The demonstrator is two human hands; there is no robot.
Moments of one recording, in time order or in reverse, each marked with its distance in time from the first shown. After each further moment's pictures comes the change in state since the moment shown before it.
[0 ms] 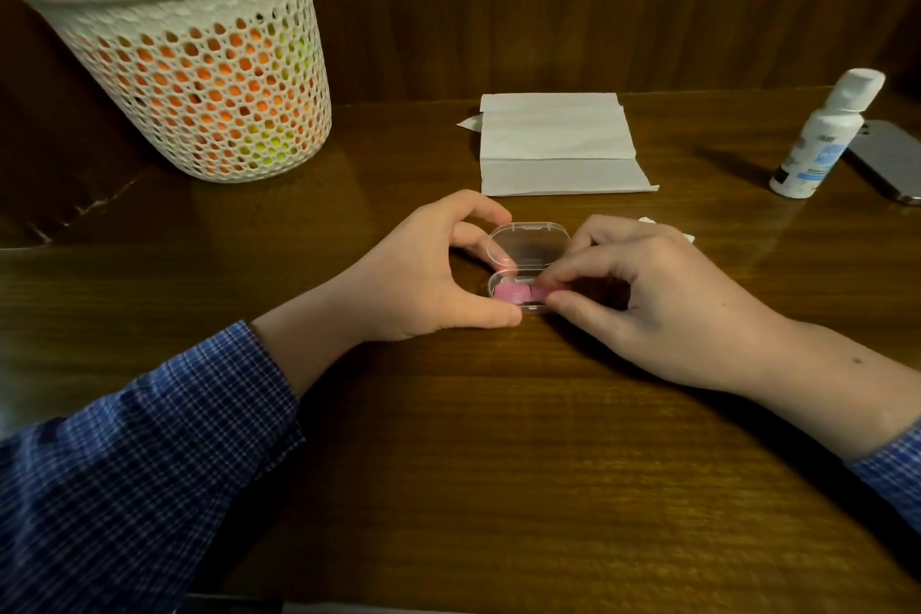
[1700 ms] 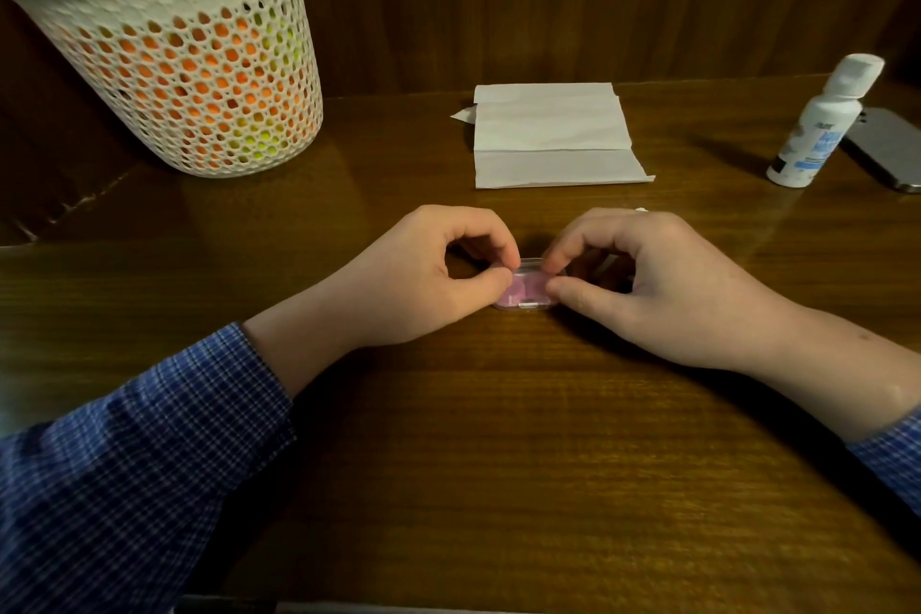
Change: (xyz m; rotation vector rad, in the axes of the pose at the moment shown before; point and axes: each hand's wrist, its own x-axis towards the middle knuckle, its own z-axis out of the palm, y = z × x) left_hand -0.006 0.014 0.004 0.046 0.015 0.176; right_hand 0.002 0.003 -0.005 0.120 -0.017 0.080
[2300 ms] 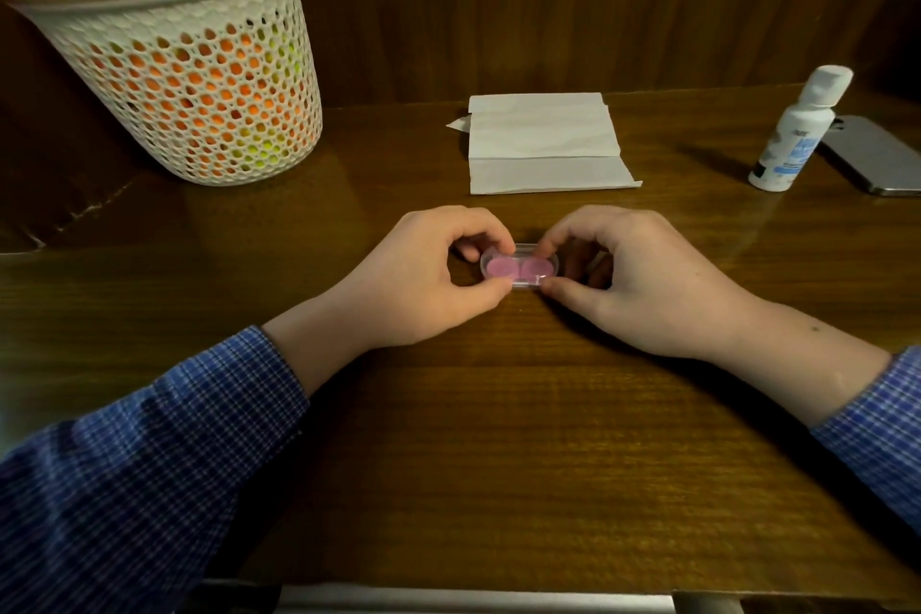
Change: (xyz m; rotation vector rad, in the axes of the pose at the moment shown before) left_hand 0.003 -0.010 0.008 0.087 0.102 0.030; right_hand 0.006 0.011 0.006 -0.122 0.080 0.005
